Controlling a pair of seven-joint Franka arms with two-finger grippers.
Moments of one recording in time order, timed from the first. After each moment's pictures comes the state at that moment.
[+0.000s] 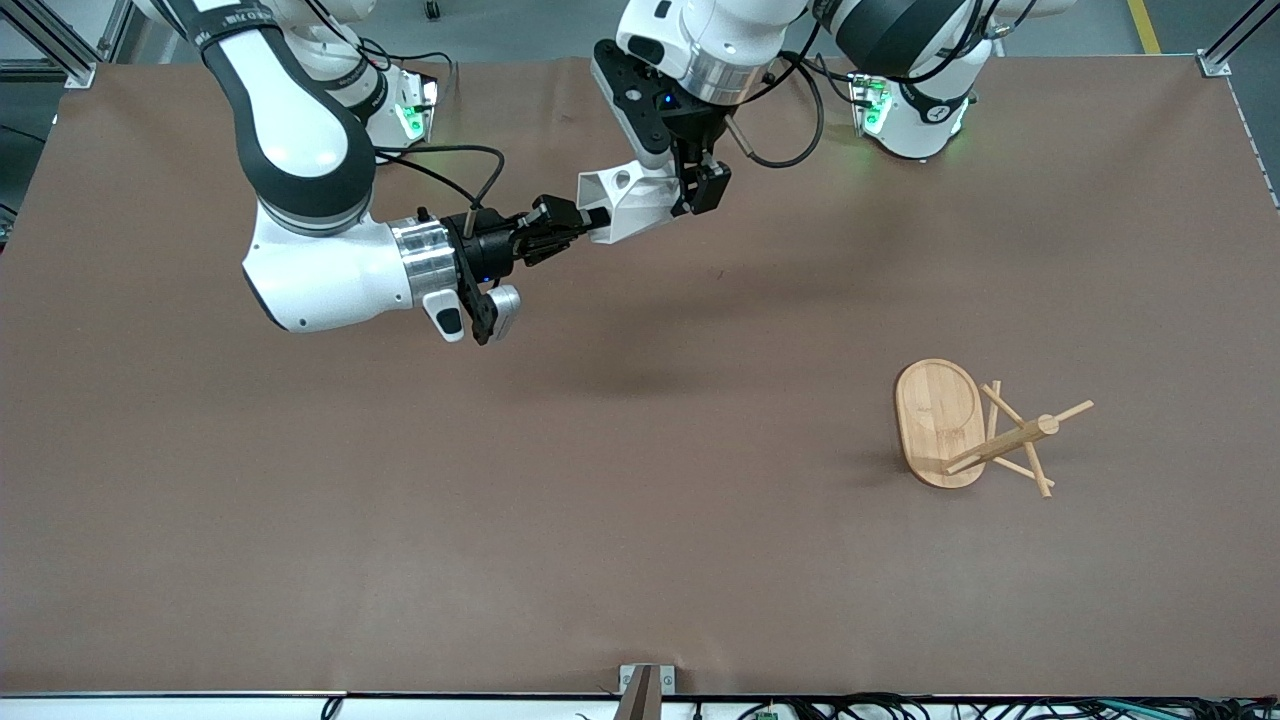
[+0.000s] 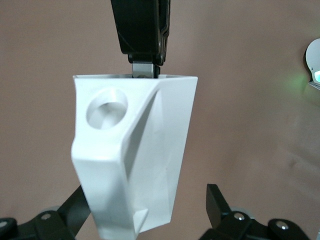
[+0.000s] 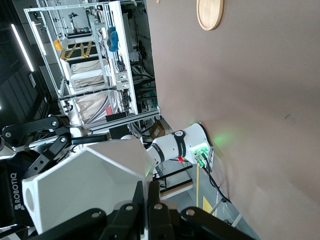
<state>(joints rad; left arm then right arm) -0.11 0.16 -0.77 -1.59 -0.08 1.91 0.27 -0.02 0.29 0.50 -1.78 1.18 1.77 -0.21</state>
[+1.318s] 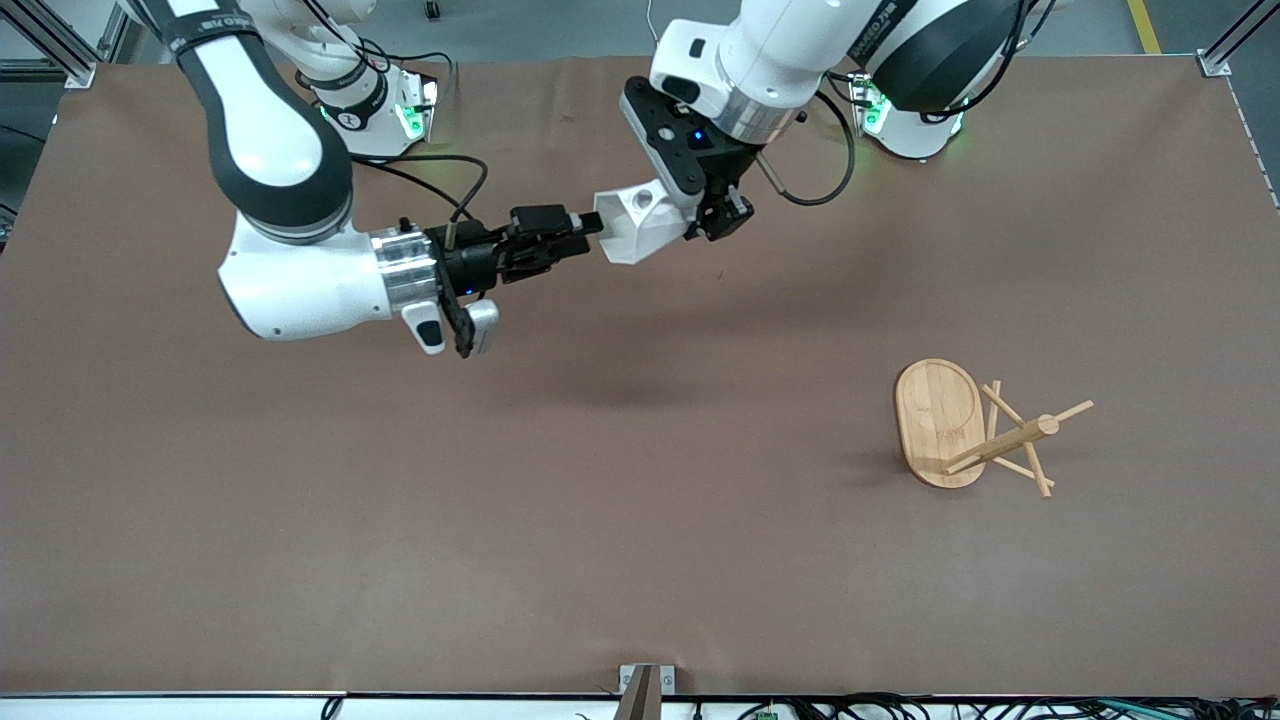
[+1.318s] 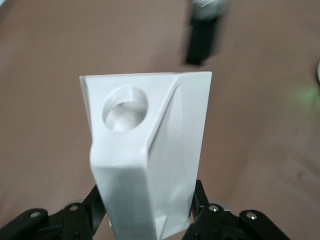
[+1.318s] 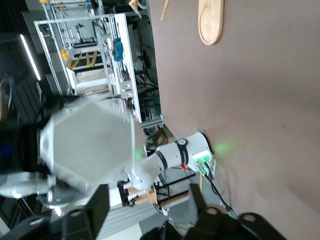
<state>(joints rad) 0.00 0.17 -0.77 -1.60 -0.09 1.92 0.23 -0.05 0.29 0.46 -1.75 1.14 1.73 -0.21</state>
